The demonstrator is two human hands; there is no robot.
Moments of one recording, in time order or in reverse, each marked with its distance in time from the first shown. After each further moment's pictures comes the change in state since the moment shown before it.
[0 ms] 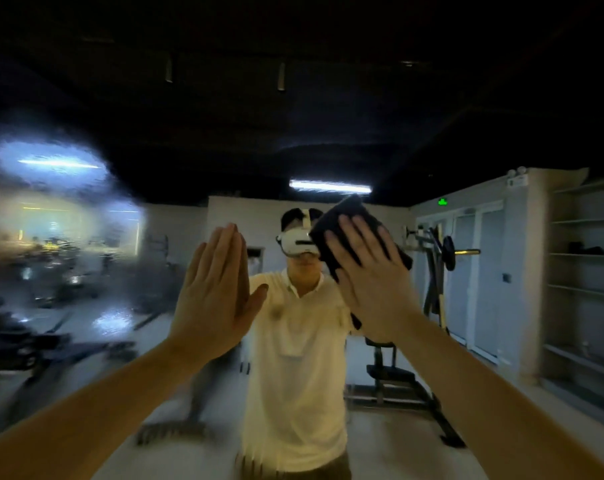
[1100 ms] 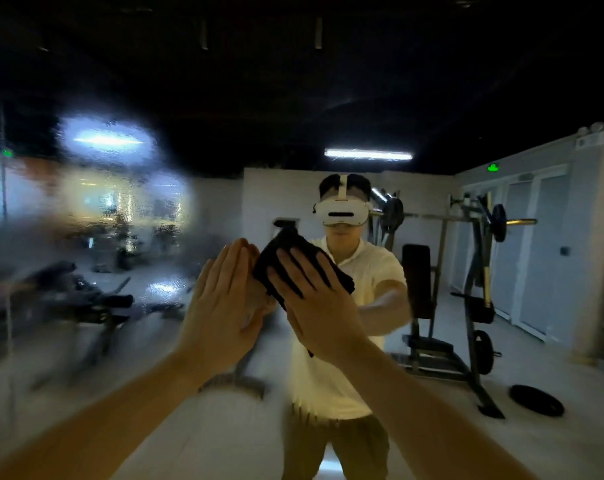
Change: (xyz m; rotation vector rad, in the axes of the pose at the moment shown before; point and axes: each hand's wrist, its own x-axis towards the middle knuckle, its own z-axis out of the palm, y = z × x) left_hand -0.091 -0.038 -0.035 -0.052 -0.201 -0.071; right_hand -0.013 -0.176 0.022 0.241 0.047 -0.203
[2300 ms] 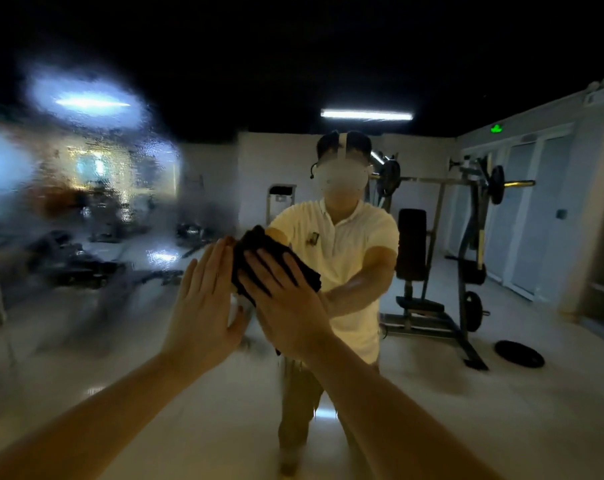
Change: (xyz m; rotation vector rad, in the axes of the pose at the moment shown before) left_hand -0.060 0.027 0.004 -0.021 -0.098 -0.045; right_hand -0.045 -0.056 0.012 0.154 -0.104 0.007
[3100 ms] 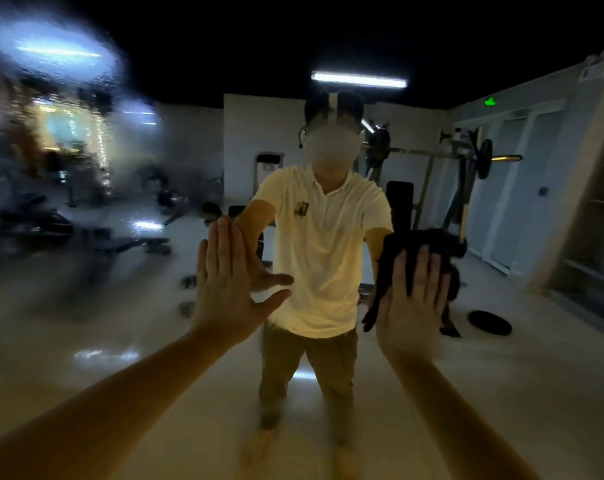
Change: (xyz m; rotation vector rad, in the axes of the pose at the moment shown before) left_hand -0.014 0.064 0.061 0.035 -0.115 -0.149; right_hand -0.186 0.098 -0.014 -0.055 0.121 0.741
